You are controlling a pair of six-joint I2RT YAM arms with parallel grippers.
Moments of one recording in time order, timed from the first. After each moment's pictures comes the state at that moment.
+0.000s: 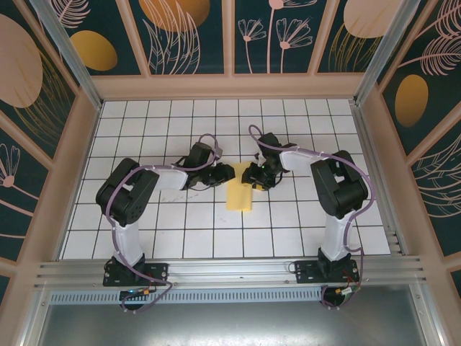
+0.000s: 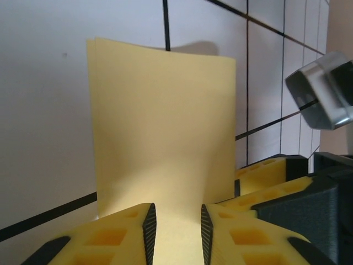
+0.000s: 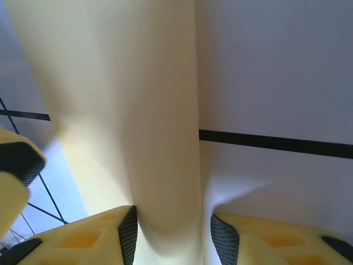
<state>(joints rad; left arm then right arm) -0.56 1.92 0.95 0.20 0.52 -0.86 0.48 1.94 1.14 -0.54 -0.44 0.62</state>
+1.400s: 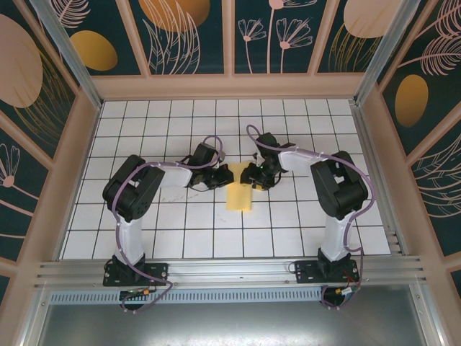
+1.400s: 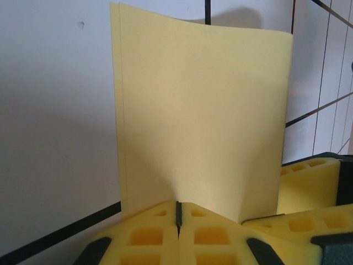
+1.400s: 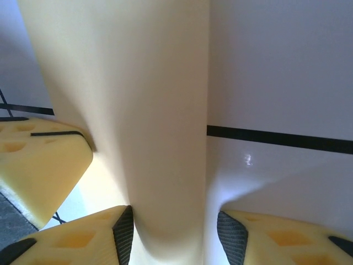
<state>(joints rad) -0.57 1.99 1.01 0.09 0.51 -0.81 0.50 1.91 1.16 -0.55 -0.41 0.60</state>
